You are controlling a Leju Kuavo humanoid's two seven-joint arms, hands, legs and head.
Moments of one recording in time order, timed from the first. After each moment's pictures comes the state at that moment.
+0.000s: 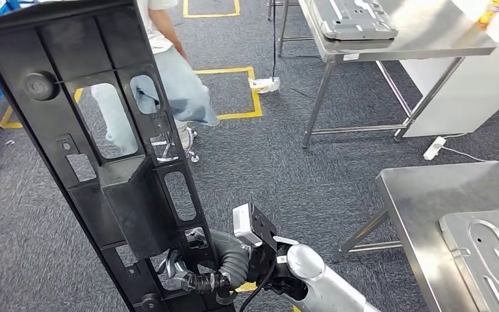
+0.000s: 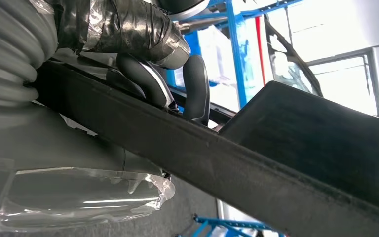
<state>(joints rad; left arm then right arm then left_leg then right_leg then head) 0.06 -0.03 -0.62 -0.38 0.78 0.21 -0.02 -0.44 0.01 0.87 -1.49 -0.57 0.61 -0.19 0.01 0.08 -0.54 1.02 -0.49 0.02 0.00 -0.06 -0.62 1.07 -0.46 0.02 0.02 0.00</state>
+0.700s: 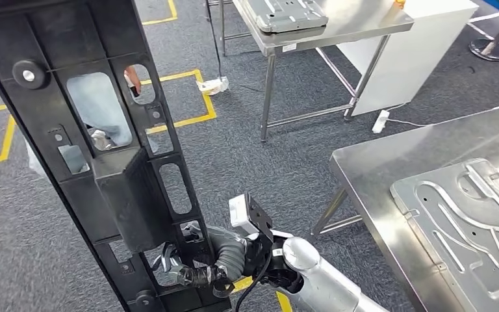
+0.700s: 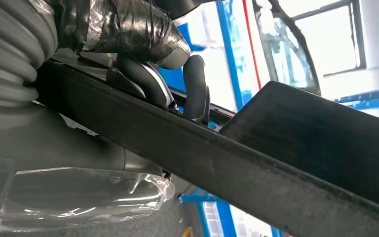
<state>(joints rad) 0.05 -0.02 -0.62 -0.37 0.80 0.17 -0.02 -0.49 0.03 0.88 -1.45 -0.63 0.63 -0.19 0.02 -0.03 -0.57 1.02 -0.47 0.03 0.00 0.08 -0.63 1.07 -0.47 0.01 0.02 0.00</state>
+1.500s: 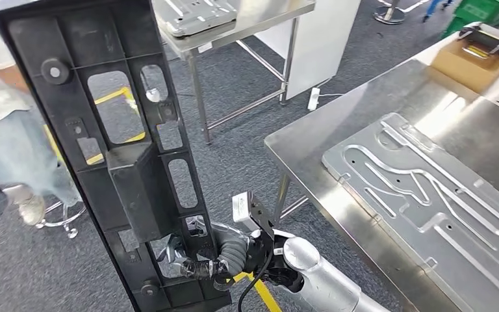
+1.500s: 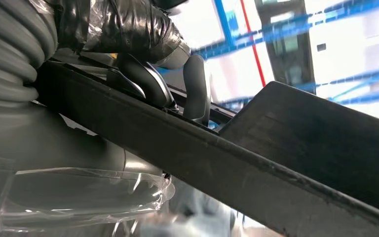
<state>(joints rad) 0.00 -0.02 -0.64 -0.26 0.77 0.12 -0.03 -0.49 0.02 0.88 -1.42 -0.60 0.59 -0.22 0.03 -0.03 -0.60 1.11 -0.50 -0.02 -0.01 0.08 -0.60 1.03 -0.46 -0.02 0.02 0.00</state>
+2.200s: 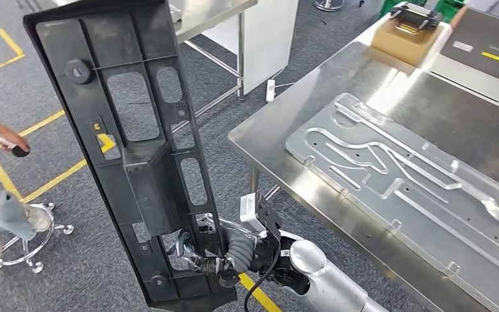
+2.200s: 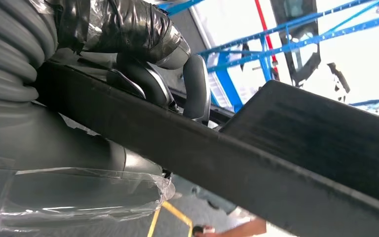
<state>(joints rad) -0.04 -0.02 -0.64 -0.20 0.78 0.24 -0.05 -0.46 0.00 0.85 -1.44 -0.56 0.54 -0.23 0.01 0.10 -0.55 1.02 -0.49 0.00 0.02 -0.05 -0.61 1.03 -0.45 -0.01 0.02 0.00</state>
